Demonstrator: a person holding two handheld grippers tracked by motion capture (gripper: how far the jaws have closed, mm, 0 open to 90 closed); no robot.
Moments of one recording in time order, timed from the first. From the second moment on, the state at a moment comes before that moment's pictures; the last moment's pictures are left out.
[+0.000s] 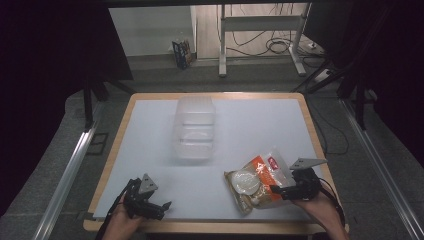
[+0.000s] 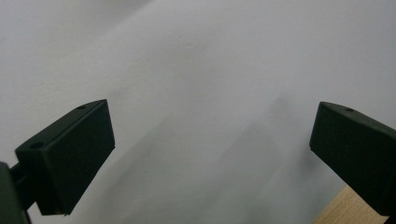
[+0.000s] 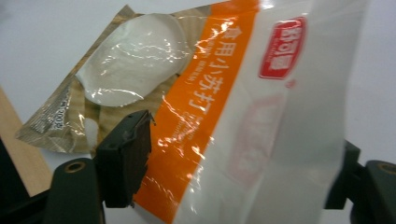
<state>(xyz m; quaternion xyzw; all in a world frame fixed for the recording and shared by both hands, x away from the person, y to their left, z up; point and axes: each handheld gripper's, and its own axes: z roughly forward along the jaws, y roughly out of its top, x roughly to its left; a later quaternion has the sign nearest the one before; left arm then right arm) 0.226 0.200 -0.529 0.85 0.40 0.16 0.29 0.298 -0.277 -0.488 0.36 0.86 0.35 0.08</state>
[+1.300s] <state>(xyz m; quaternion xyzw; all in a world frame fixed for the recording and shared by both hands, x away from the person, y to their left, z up) 0.226 0.201 -0.528 0.85 0.41 0.17 0.29 0.322 -0.213 -0.427 0.29 0.87 0.39 0.05</state>
